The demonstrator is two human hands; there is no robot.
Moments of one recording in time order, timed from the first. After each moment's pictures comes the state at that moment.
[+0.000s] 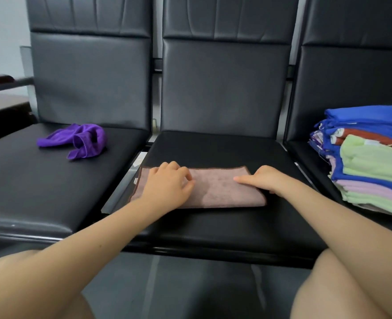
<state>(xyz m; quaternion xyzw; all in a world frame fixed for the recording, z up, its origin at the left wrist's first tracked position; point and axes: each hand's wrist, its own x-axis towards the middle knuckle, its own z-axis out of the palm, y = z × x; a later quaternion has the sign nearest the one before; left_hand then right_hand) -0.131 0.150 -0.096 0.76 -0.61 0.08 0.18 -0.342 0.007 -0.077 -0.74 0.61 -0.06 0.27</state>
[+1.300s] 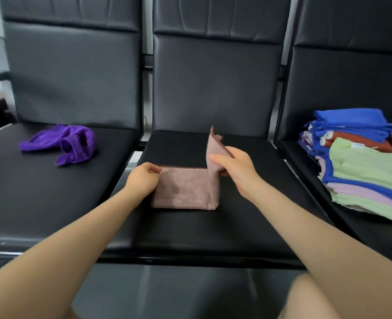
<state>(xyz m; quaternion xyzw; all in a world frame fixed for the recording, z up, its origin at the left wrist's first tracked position) -0.063 0.122 -0.100 0.79 -0.39 -0.24 0.41 -0.279 0.060 -0.044 -0.64 0.42 -0.38 0.52</state>
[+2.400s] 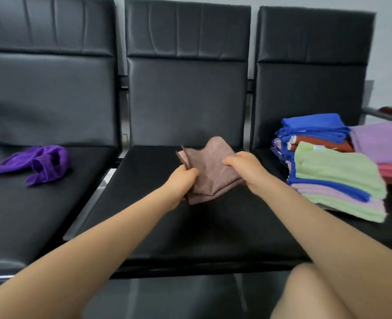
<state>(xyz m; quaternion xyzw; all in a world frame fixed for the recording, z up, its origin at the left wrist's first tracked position) -0.210 0.086 -0.055 0.63 -0.41 -0.45 0.49 -0.362 0.029 -0.023 -0.64 0.54 -0.34 0.43</state>
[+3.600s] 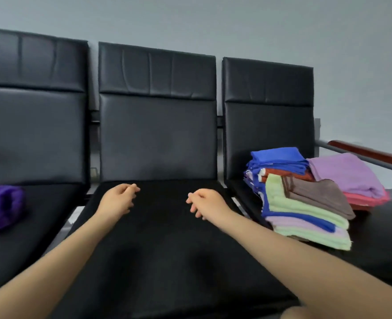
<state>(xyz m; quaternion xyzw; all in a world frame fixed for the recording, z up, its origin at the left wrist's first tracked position) -0.132 0.060 -0.043 0.68 -0.44 -0.24 0.53 -0.348 0.014 -0.039 -0.72 0.51 -0.31 0.35</state>
